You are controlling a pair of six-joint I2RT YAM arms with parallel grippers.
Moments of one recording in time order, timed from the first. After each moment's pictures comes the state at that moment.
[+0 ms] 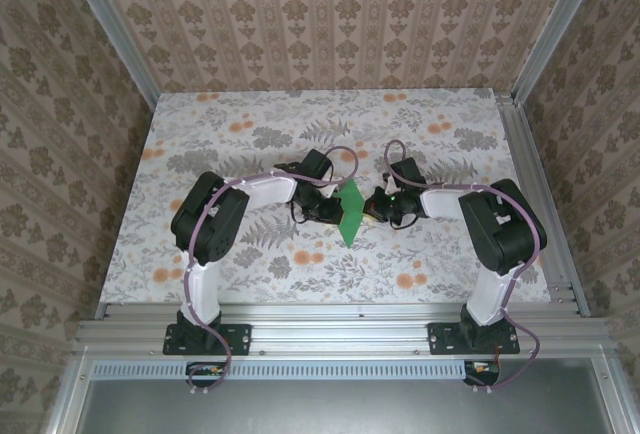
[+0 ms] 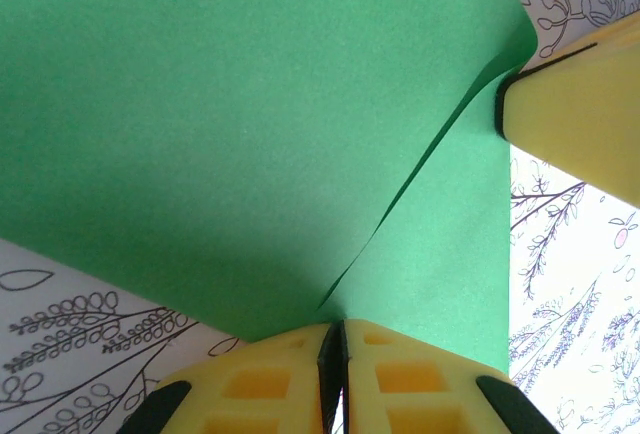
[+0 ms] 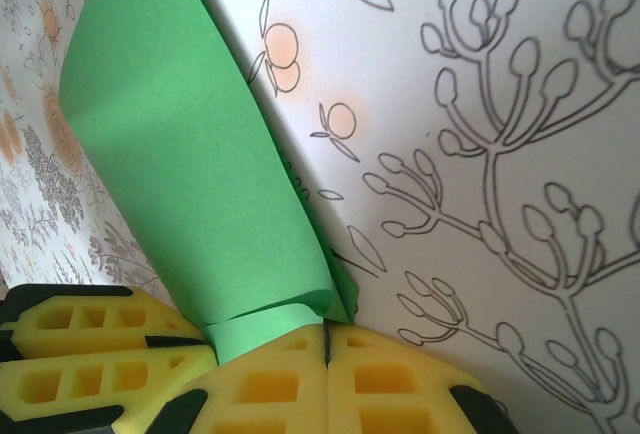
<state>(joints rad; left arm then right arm) -0.69 2.01 1.26 -0.49 0.44 -0.29 0.33 1.81 0.87 -0.06 -0.47 0.79</state>
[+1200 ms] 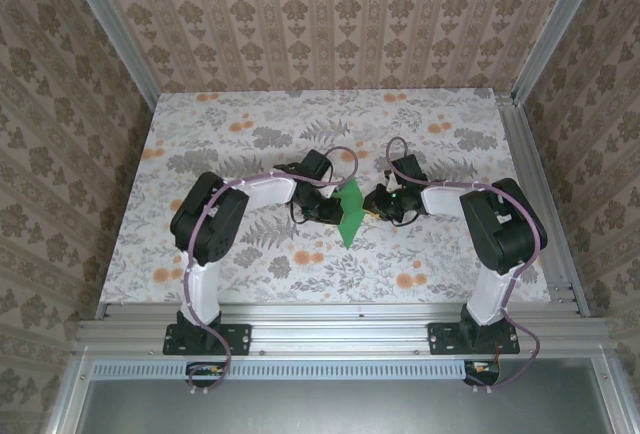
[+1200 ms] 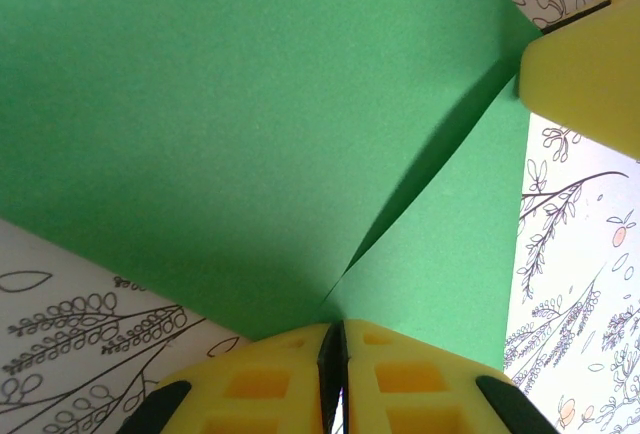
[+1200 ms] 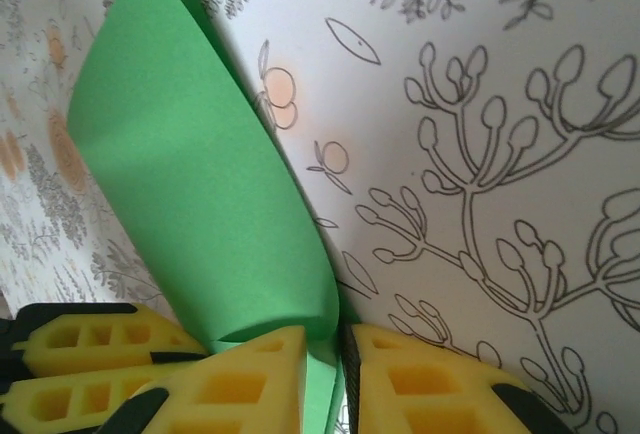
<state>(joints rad) -0.69 2.01 1.25 -0.48 0.44 -0.29 0.33 1.82 0.90 -0.08 -0.46 0.80</state>
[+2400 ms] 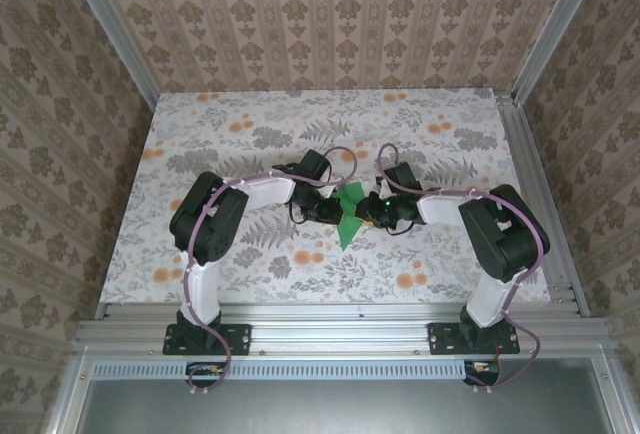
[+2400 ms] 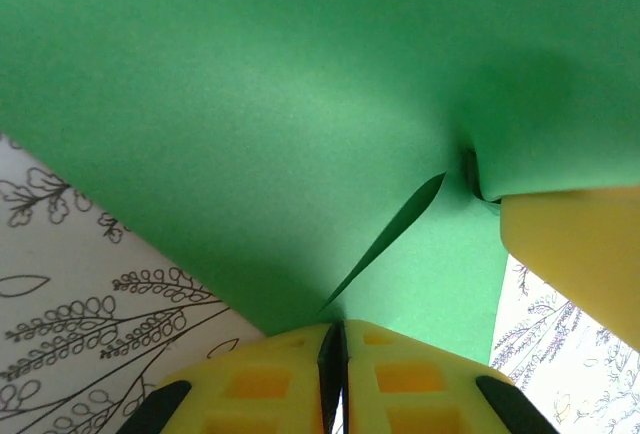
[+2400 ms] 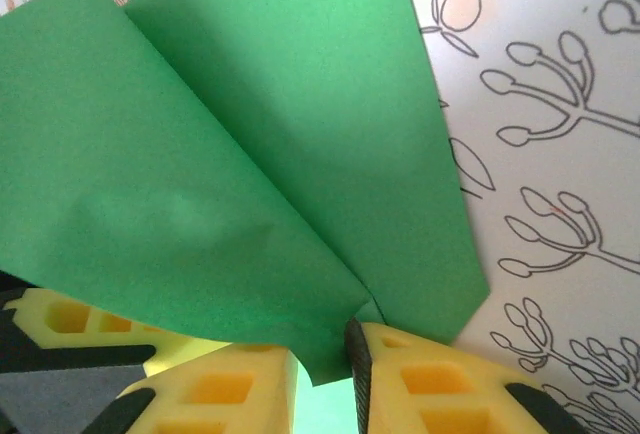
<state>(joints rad) -0.68 2.01 1.24 -0.47 0.47 -0.28 0.40 1.77 0.83 -0.02 -0.47 0.81</state>
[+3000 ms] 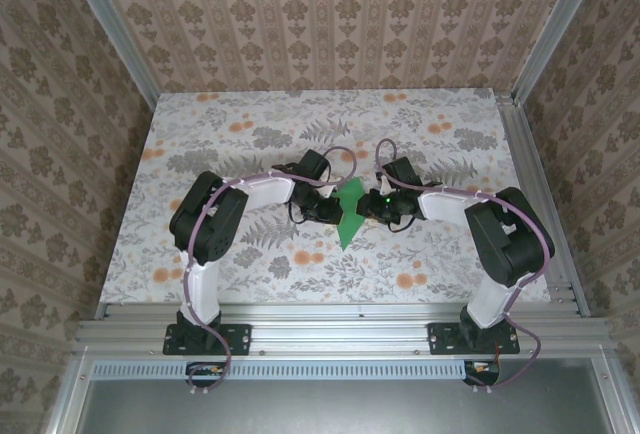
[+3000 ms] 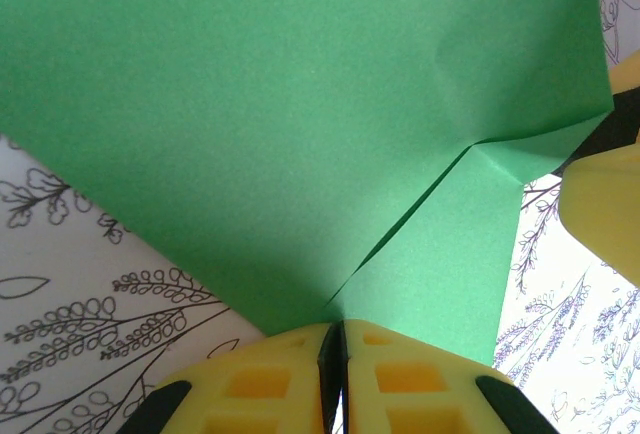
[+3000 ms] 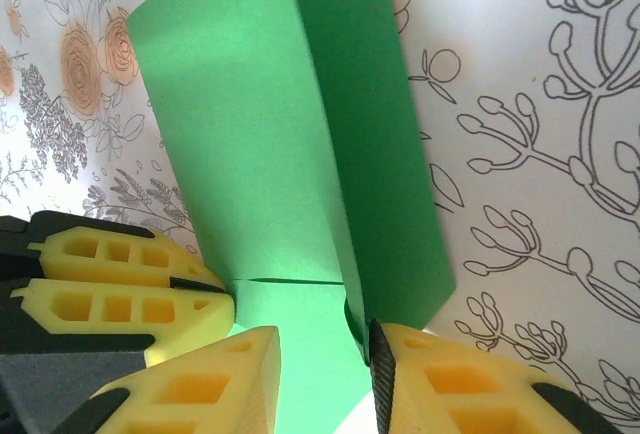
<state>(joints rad) -0.67 2.01 1.24 -0.46 0.48 -0.27 0.40 1.73 0.88 -0.15 -0.39 0.69</state>
